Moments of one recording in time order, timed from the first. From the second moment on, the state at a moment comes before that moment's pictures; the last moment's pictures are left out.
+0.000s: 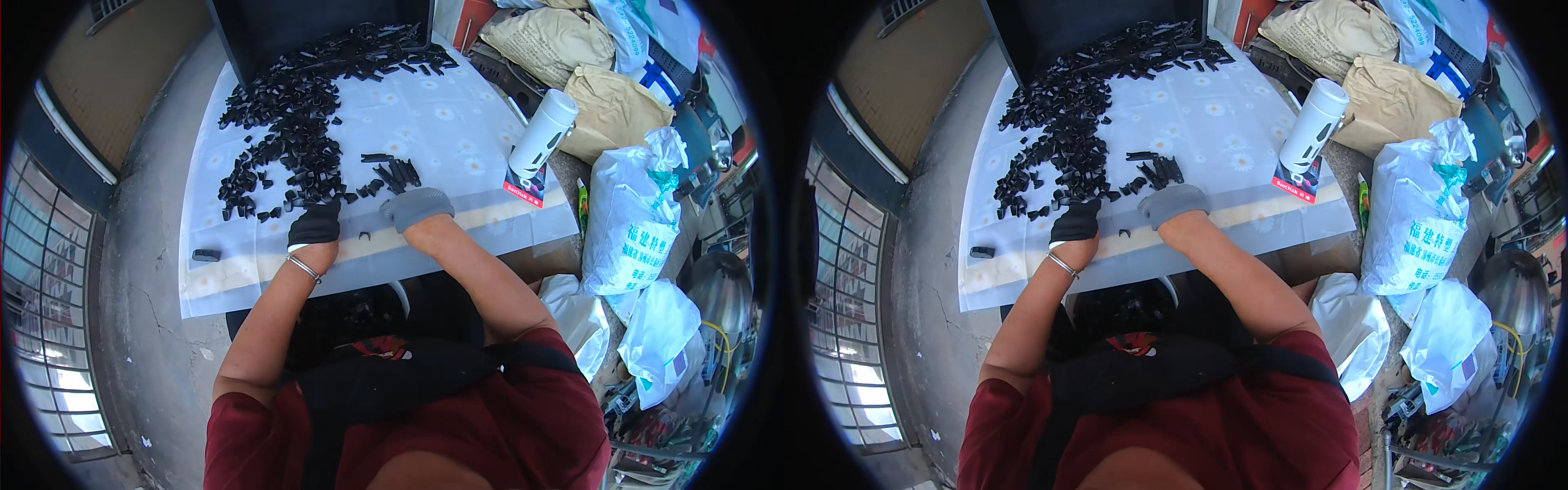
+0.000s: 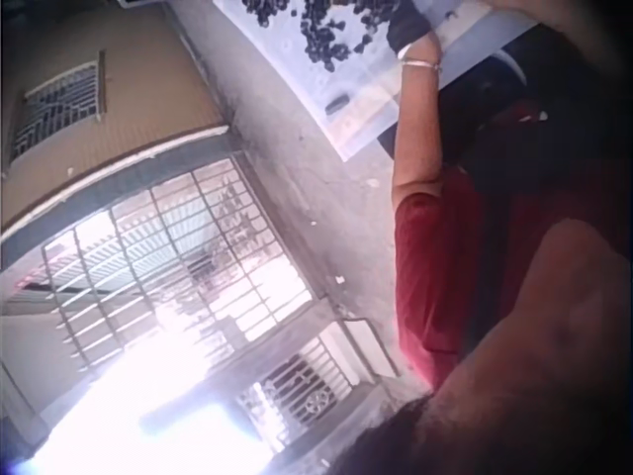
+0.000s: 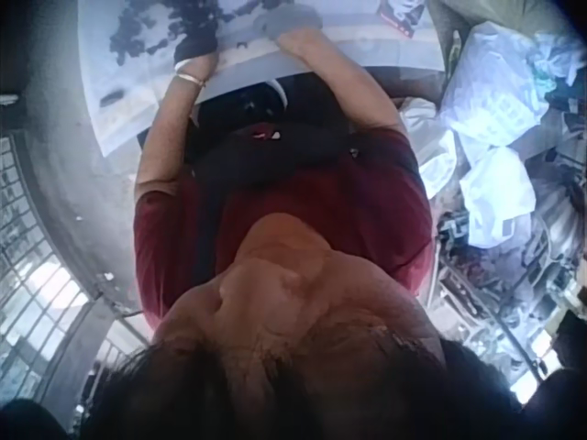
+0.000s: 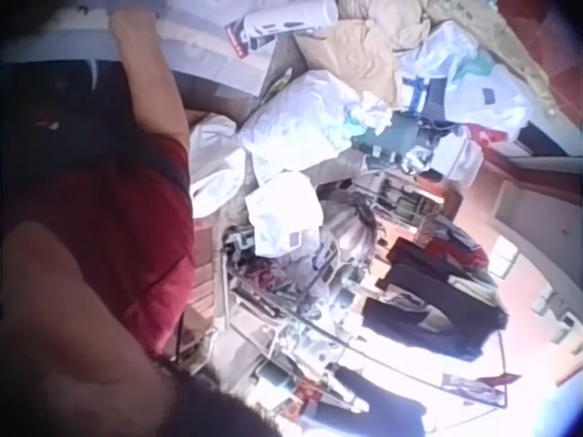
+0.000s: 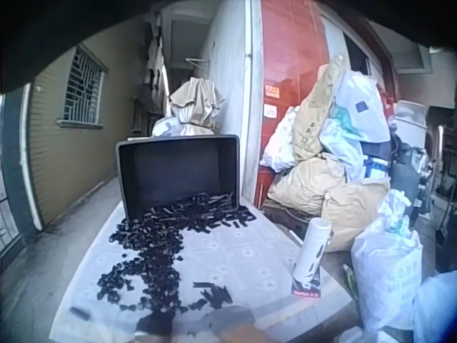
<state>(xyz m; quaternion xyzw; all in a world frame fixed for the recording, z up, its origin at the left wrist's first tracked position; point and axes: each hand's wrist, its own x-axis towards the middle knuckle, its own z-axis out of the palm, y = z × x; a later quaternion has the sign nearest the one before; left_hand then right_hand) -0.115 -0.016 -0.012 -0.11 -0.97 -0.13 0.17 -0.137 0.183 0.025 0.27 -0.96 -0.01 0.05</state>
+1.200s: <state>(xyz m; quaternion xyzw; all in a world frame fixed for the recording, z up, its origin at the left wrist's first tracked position) -0.025 -0.036 0.004 0.01 -0.73 -0.69 0.01 -0.058 0.150 0.032 0.41 -0.87 0.26 0.09</state>
